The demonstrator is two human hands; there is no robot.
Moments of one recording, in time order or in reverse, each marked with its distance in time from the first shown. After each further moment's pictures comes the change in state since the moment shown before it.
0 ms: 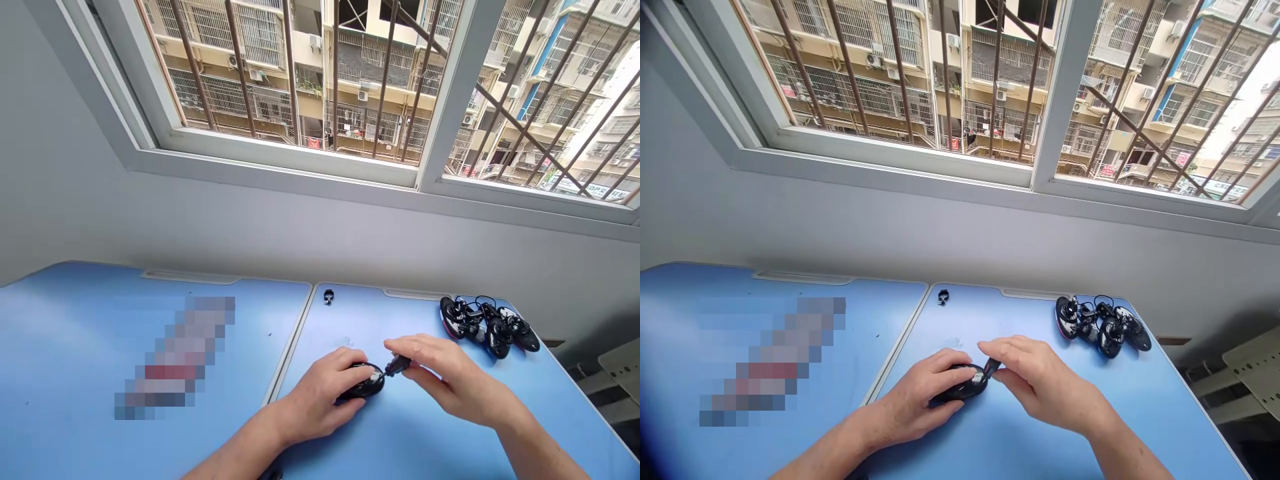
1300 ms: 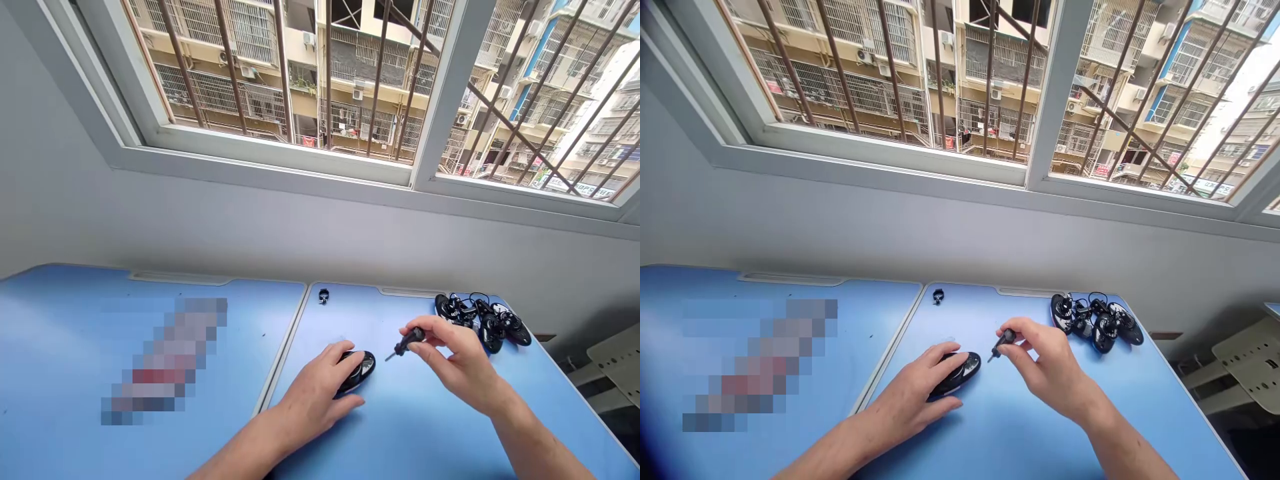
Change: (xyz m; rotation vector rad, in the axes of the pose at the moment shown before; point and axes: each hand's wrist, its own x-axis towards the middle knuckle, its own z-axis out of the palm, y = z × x) left_hand -0.005 0.005 0.002 0.100 -0.114 -0.368; right_hand -0.002 -0.005 -0.004 0.040 0.309 0.207
